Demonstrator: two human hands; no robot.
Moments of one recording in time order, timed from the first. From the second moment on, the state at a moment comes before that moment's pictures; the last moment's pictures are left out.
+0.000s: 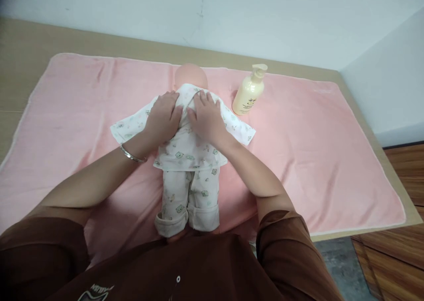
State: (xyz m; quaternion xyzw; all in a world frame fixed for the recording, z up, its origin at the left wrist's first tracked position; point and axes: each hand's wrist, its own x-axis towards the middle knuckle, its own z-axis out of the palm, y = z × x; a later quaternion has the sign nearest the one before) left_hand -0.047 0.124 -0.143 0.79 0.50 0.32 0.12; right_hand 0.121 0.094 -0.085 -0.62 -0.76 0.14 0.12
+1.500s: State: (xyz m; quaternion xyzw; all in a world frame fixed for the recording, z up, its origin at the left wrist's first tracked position) left_hand -0.044 0.110 -0.140 0.75 0.54 0.33 0.18; right_hand 0.108 0.058 -0.087 -0.59 -0.79 0.11 0.12
